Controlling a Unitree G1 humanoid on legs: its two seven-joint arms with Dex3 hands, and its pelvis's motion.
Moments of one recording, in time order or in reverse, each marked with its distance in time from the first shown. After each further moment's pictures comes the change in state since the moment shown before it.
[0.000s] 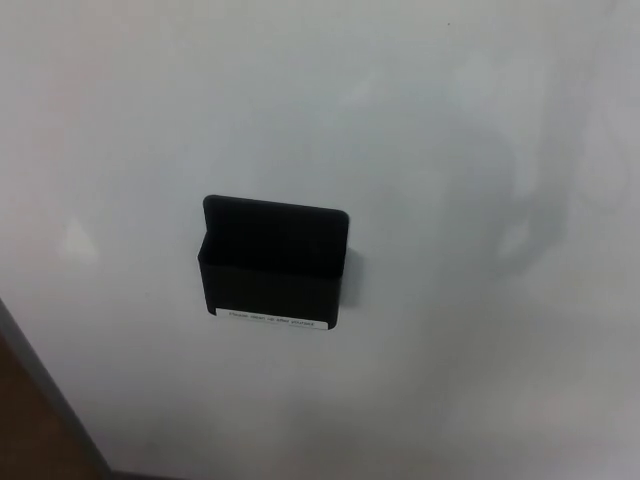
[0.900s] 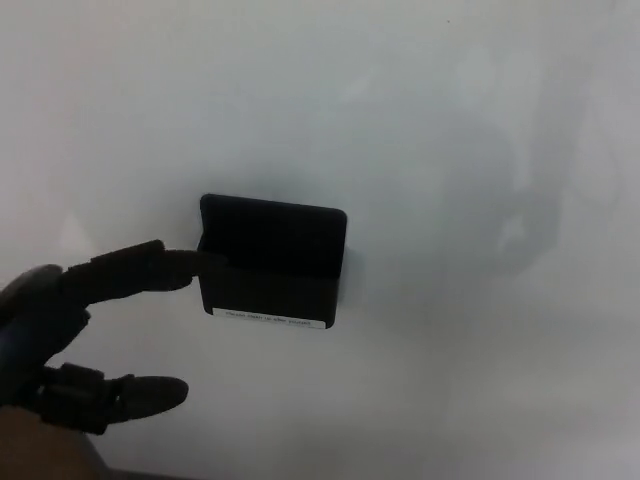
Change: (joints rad) left_arm -0.249 0.459 0.029 -0.980 -0.018 -0.014 -0.207; right_arm -0.047 0.017 -0.026 0.065 0.007 -0.321 -0.027
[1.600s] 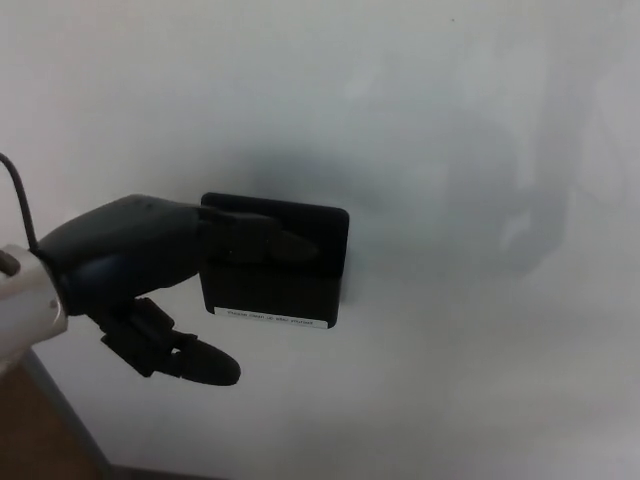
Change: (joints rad) left_arm -0.377 0.105 -0.250 -0.005 0.157 0.248 -0.240; right_arm -0.045 0.000 -0.008 0.102 0.005 -0.170 -0.045
